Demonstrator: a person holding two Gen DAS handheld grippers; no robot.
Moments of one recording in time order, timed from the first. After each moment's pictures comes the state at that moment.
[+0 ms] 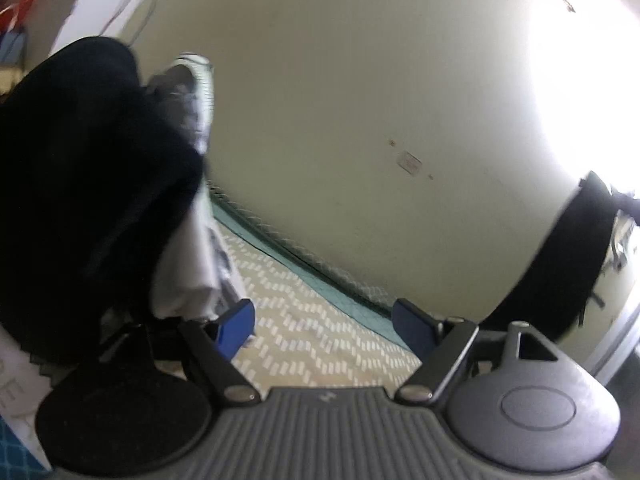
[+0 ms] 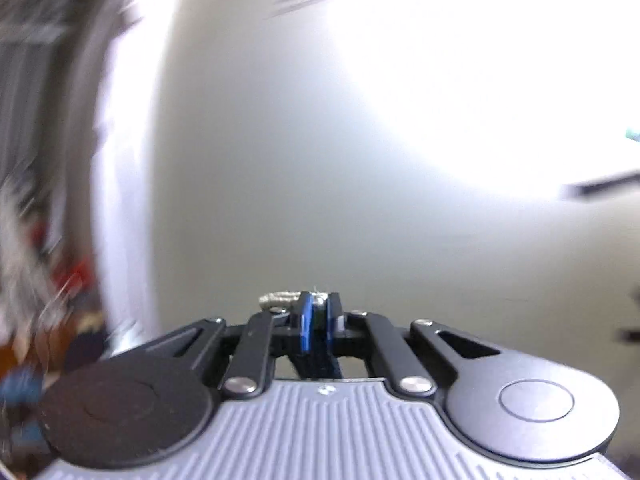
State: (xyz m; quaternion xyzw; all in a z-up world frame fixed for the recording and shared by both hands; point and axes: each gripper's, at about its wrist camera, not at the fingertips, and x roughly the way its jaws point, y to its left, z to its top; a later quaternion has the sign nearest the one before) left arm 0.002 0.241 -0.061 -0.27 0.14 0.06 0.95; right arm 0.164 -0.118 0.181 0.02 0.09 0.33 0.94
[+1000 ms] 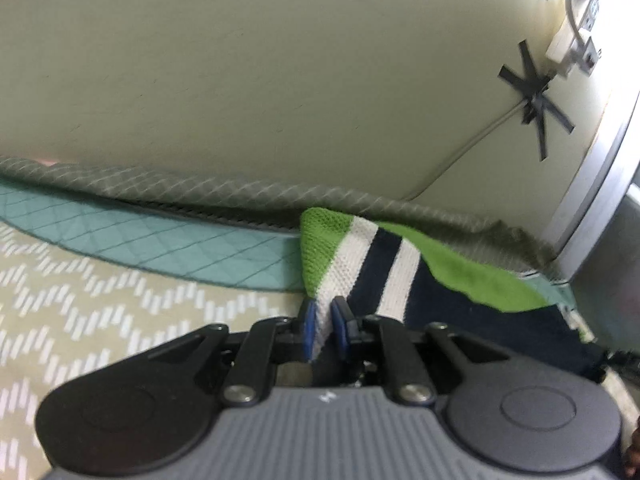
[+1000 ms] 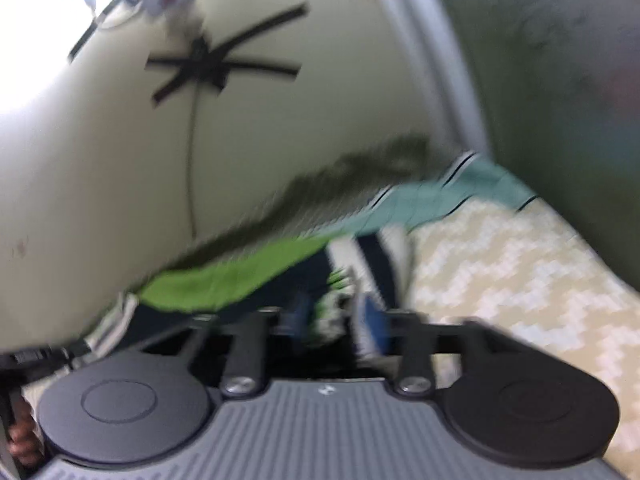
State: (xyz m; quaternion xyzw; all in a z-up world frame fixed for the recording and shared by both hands) left arm 0.209 0.037 -0.086 -0.15 0.30 -0.08 0.94; right arm 0.155 -0.376 -0.055 0.17 0.26 0.05 0.95
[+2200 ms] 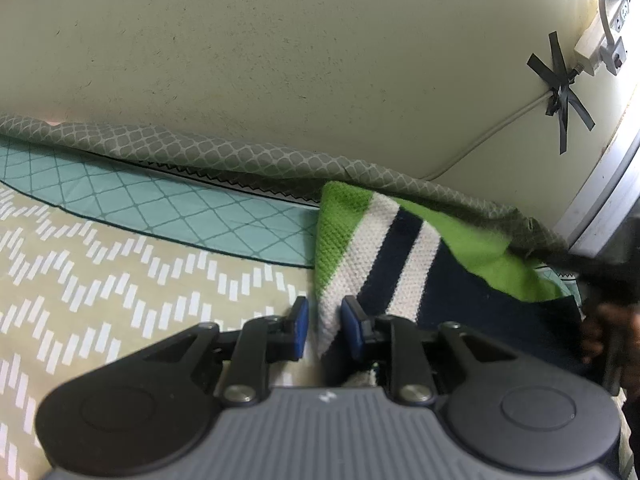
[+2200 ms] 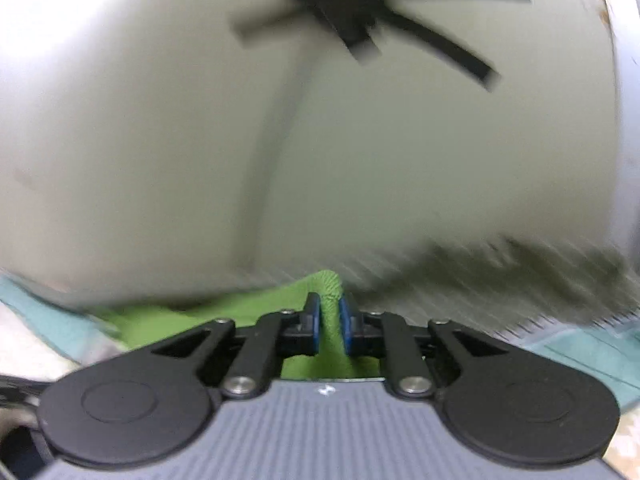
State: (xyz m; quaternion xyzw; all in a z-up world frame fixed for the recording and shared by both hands) left arm 0.218 0.043 -0.092 -0.17 0.34 -0.08 0.92; right arm 0.324 -0.299 -0.050 -0.02 0.33 0.11 0.94
